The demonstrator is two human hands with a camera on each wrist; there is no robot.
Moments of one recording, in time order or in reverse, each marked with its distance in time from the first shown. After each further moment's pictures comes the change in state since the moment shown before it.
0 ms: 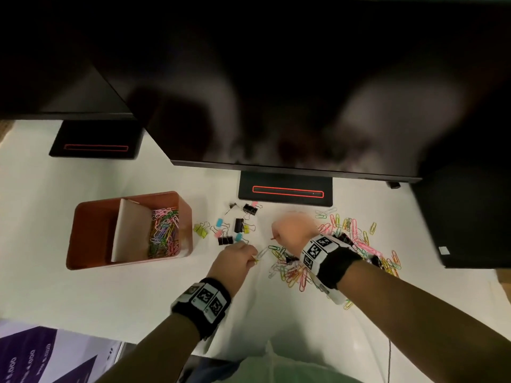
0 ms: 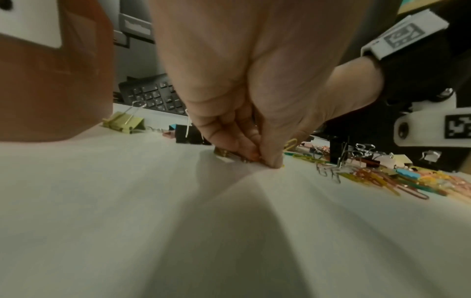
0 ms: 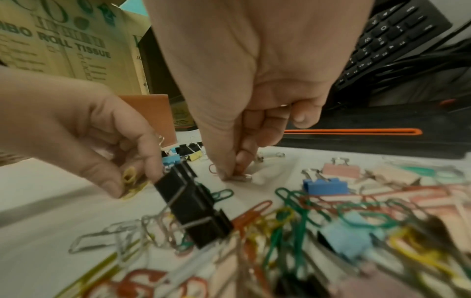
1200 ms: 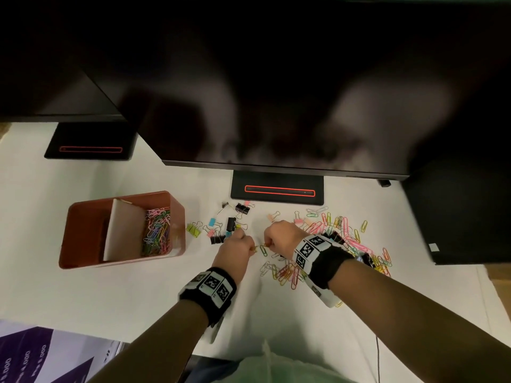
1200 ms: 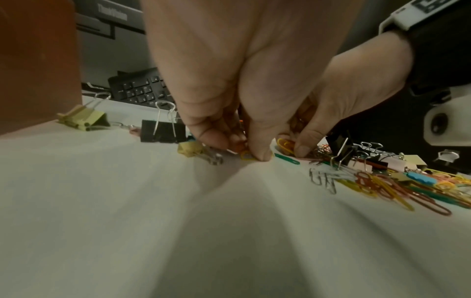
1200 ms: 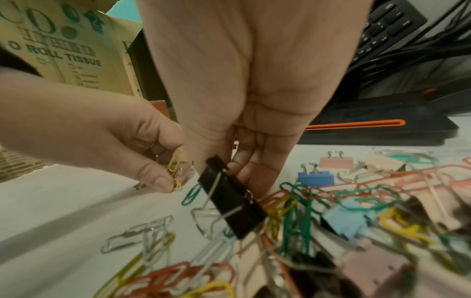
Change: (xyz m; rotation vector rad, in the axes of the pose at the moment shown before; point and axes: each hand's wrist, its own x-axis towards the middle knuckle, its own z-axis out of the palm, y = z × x) left_hand 0.023 0.009 0.015 0.060 0.068 -0.044; right_hand -0.010 0.002 0.008 0.261 -0.108 -0.048
